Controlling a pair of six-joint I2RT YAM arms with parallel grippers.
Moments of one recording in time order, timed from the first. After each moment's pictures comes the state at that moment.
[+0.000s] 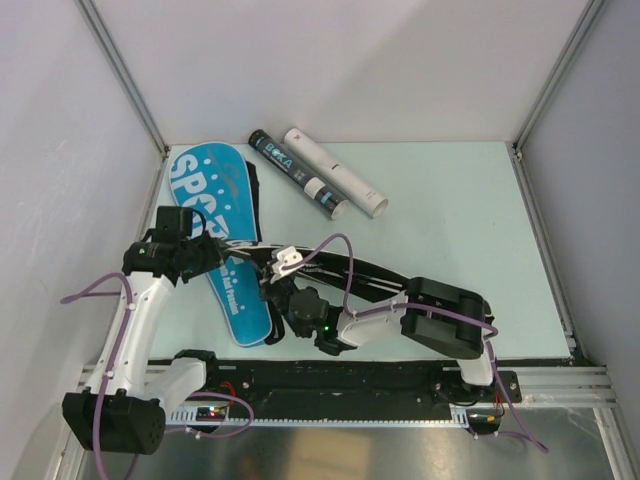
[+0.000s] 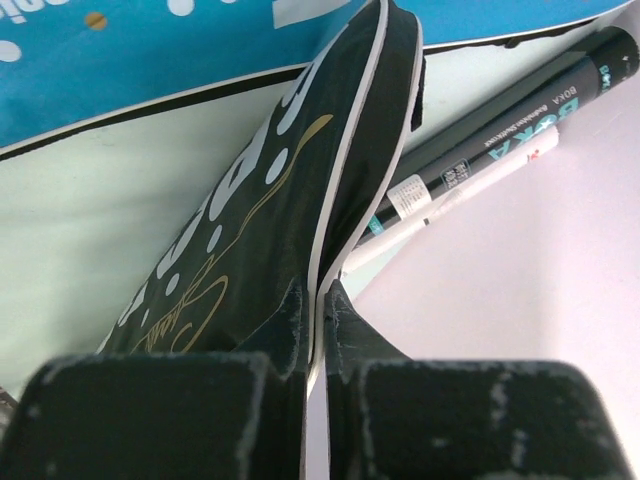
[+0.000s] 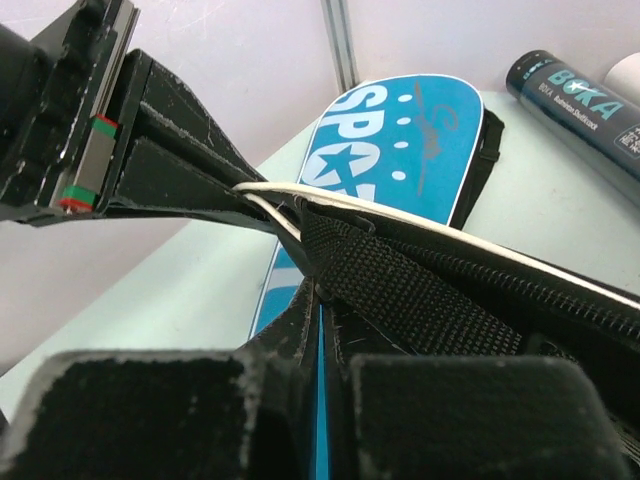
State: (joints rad) left arm -0.05 0.99 1.00 -1.03 0.05 -1.98; right arm 1.33 1.97 1.09 1.09 0.72 0.11
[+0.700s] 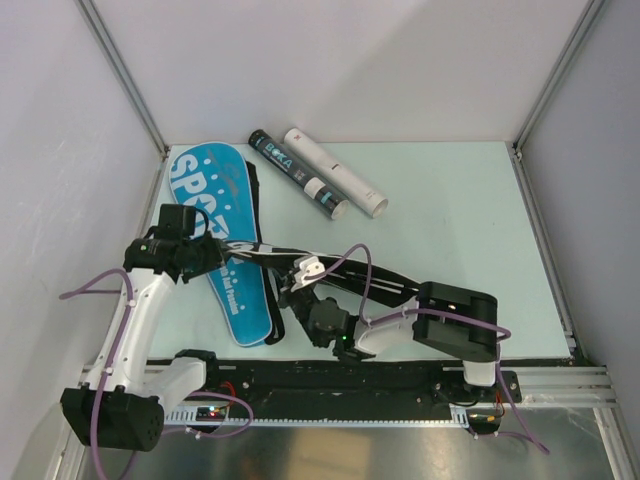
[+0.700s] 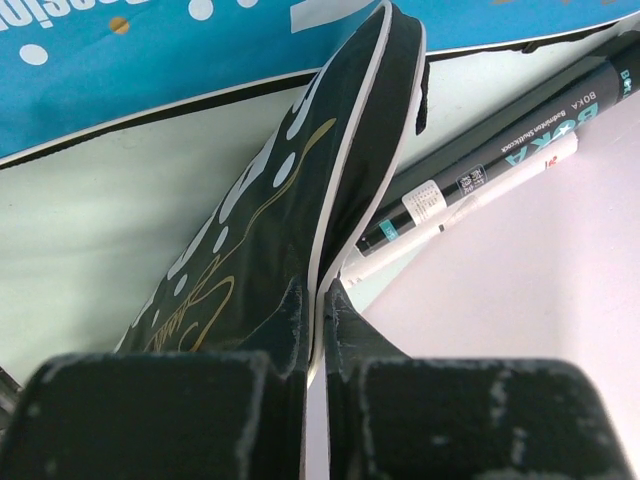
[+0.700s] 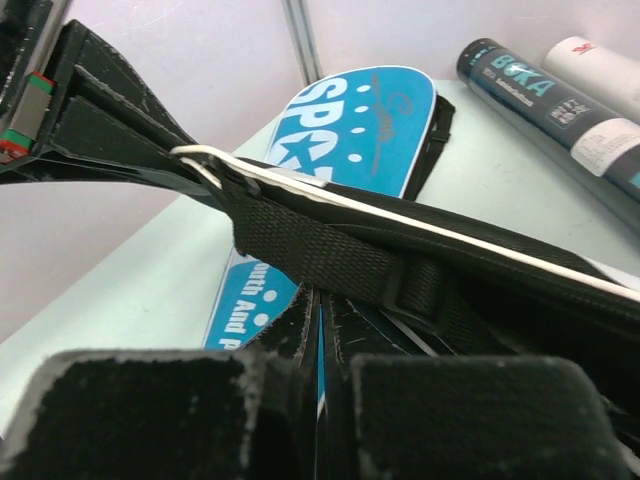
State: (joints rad) left arm -0.07 1.01 1.03 -1.08 0.02 -1.98; right arm 1.36 1.90 0.89 1.21 0.79 0.11
